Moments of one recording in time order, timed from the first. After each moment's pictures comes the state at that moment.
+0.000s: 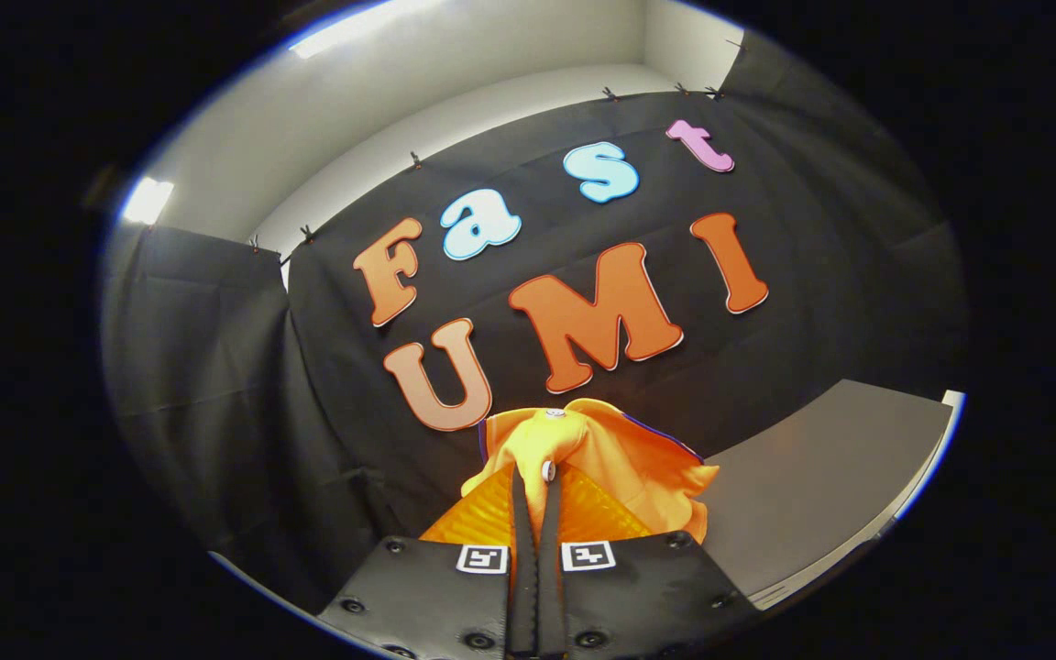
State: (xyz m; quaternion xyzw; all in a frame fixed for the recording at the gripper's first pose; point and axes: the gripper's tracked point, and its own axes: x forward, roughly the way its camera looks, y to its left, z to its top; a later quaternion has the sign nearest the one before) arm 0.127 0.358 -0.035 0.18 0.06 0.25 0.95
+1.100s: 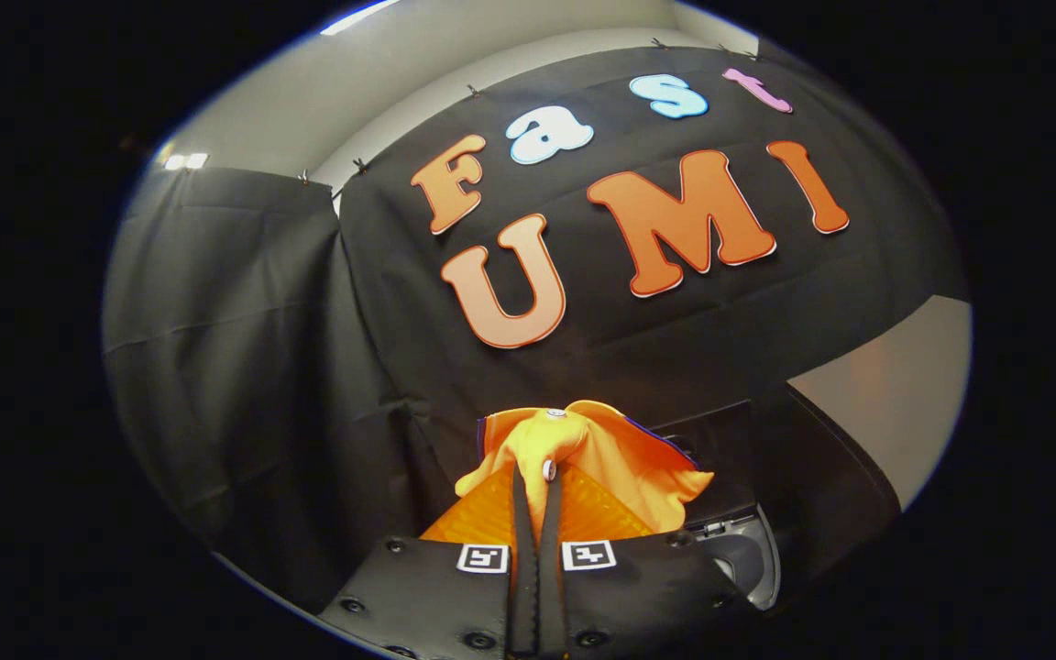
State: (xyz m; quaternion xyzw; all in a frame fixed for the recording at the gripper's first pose) arm 0.128 0.503 -0.186 0.14 0.12 0.33 0.93
